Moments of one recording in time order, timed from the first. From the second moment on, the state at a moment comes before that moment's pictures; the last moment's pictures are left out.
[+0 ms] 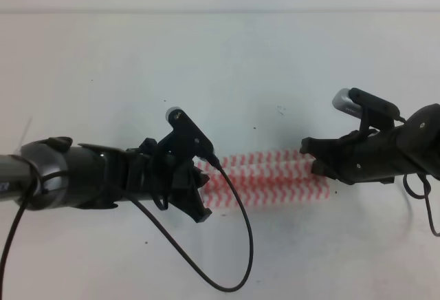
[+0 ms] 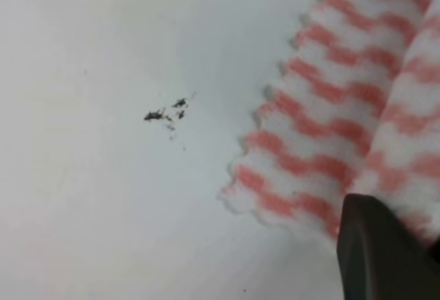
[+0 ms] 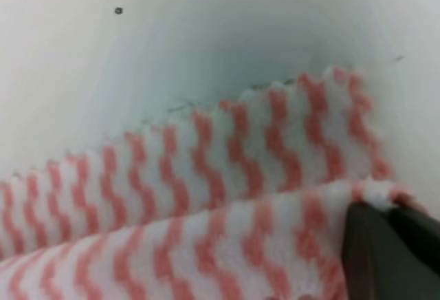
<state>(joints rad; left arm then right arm) -0.51 1.83 -0.92 -1.71 0.26 2.25 0.35 1.81 -0.97 0.87 0.26 -0.24</state>
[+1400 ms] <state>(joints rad) -0.51 1.80 -1.04 -1.68 0.21 2.15 0.34 1.83 -1.00 0.86 0.29 -0.24</state>
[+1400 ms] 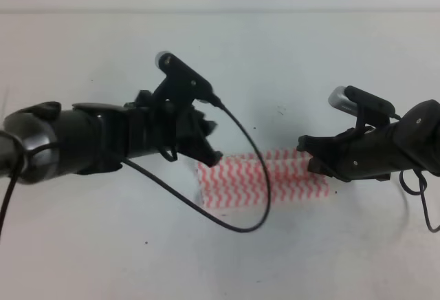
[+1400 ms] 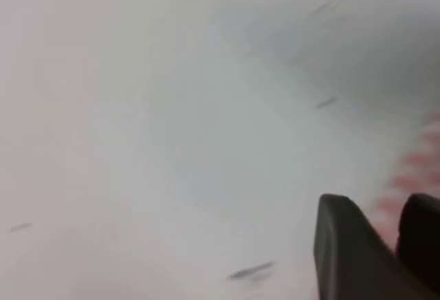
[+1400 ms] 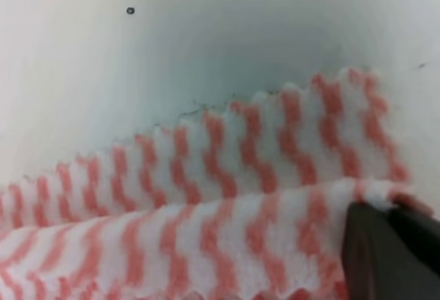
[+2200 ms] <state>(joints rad) -0.51 1.92 -0.95 -1.65 0.52 2.08 0.34 1.83 -1.01 0.86 0.28 -0.24</state>
